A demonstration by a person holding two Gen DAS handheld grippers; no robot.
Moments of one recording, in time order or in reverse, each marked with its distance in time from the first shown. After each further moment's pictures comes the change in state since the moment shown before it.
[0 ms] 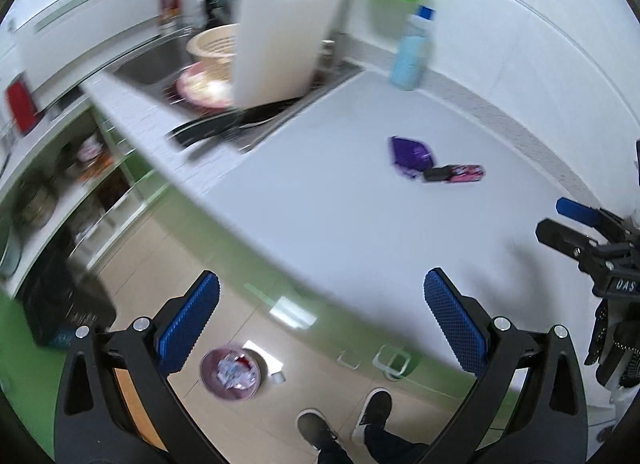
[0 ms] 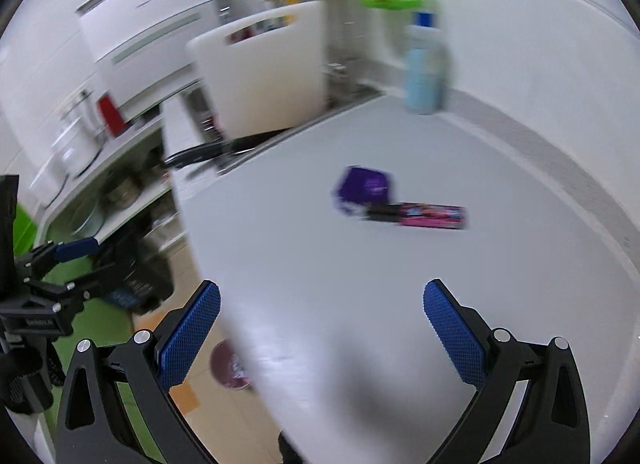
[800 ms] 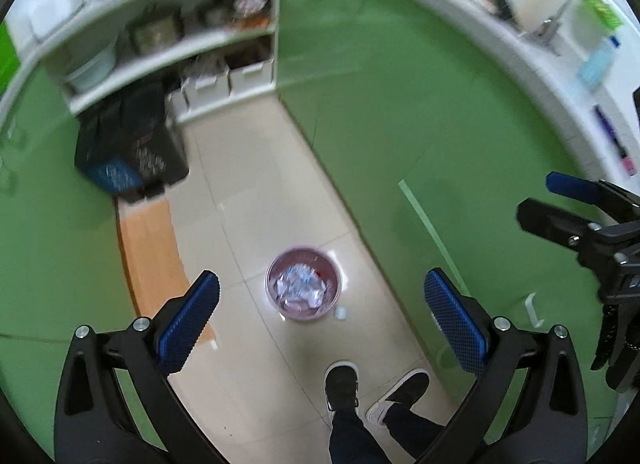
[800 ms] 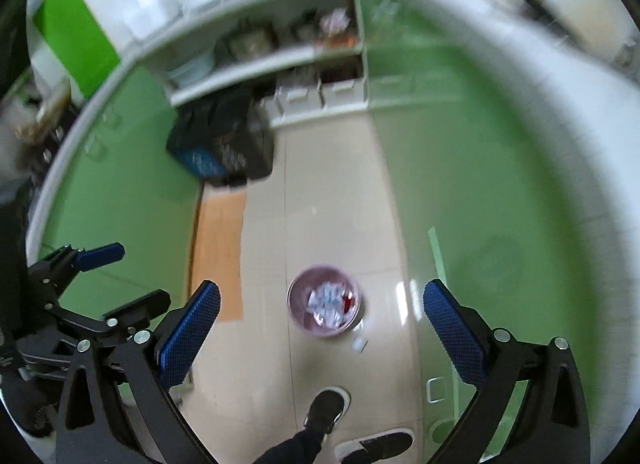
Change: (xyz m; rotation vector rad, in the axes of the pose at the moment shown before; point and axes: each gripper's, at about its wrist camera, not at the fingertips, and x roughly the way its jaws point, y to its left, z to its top) left arm 0.003 0.213 -0.238 -0.460 0.116 0.272; right arm 0.159 0.292 -0.097 -0.439 0.260 0.335
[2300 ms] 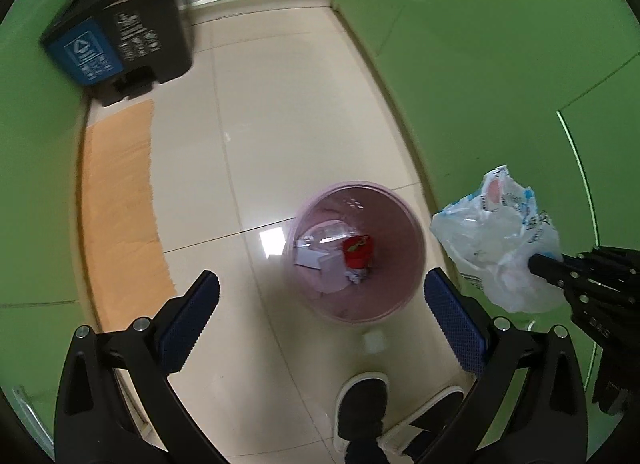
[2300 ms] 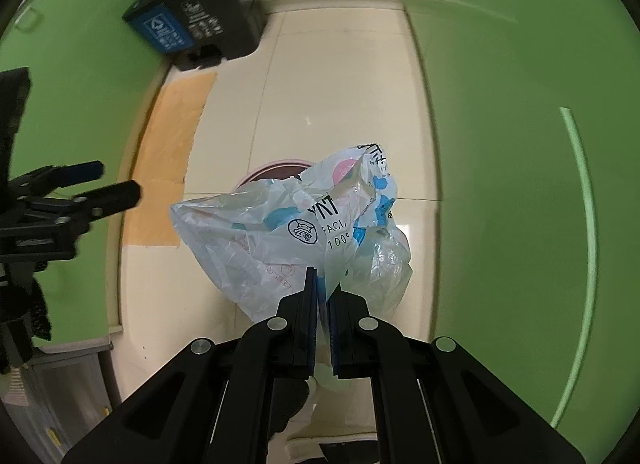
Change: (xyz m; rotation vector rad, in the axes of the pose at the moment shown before) left arm 0.334 0.128 -0.121 -0.190 0.168 0.019; right arm 0.379 -0.005 -0.129 -0.190 0.344 -0.005
